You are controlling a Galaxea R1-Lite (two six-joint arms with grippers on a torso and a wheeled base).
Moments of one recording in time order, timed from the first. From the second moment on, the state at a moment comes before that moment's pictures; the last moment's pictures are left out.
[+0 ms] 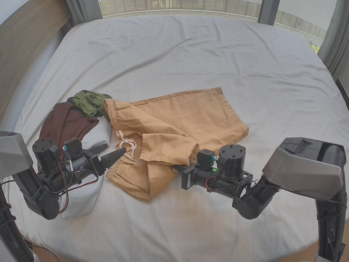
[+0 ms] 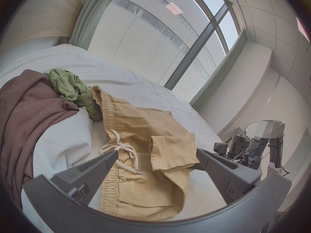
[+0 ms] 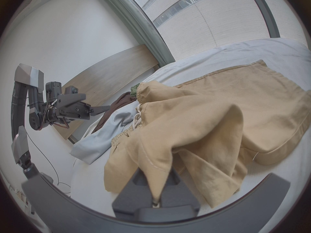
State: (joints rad) left arm -0.13 2.02 -0.41 -1.55 -0.53 -0.30; right arm 0.65 2.37 -0.97 -1.24 0.21 0.17
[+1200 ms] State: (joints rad) left arm -0.14 2.05 -0.39 -1.55 -0.53 -0.30; right arm 0.42 2.03 -0.57 -1.15 0.19 0.08
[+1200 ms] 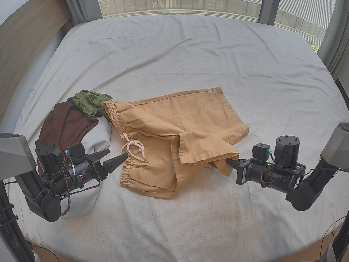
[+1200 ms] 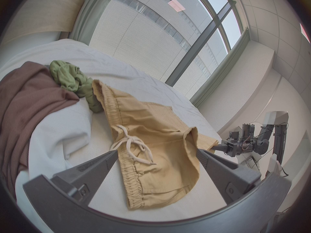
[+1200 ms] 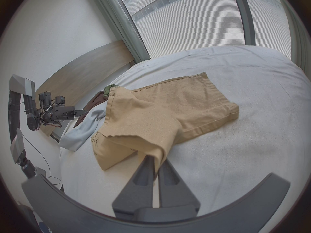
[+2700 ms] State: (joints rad) left arm -0.14 2.09 -0.38 -1.55 -0.53 -0.29; right arm 0.22 2.22 -0.92 -1.25 0.19 0.07
